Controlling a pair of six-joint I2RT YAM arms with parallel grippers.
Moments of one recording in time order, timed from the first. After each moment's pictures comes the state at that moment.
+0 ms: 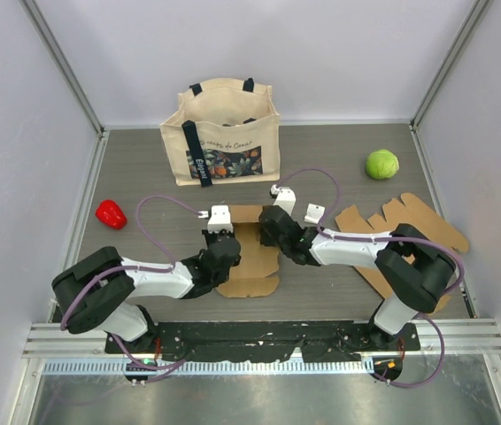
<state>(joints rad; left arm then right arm) -1.00 1.45 0.48 0.58 -0.91 -0.41 0.90 1.62 0.83 0.09 0.41 0.69</state>
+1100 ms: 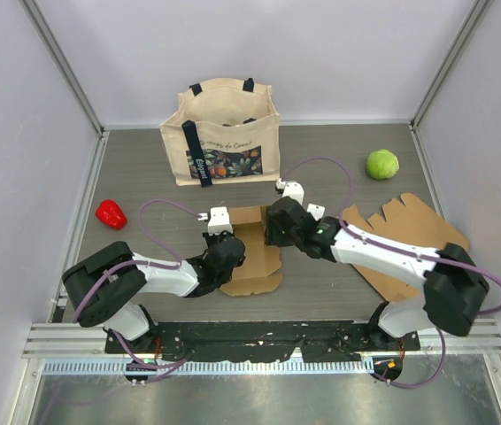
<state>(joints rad) -1.00 1.53 0.49 0.56 -0.95 -0.53 0.89 1.44 0.93 -0.29 0.31 0.65</state>
